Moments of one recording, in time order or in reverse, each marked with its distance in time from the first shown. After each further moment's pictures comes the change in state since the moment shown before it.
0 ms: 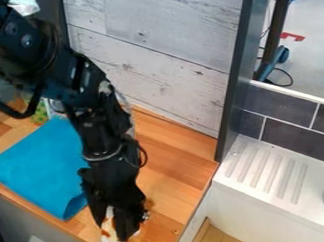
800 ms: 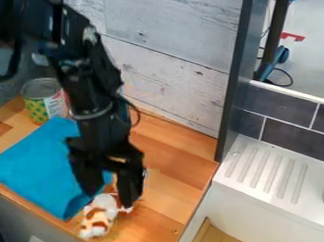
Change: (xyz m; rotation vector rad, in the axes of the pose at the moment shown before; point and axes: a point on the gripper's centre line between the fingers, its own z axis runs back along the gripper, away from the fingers) arm 0.006 0.000 0.050 0.001 -0.043 0.166
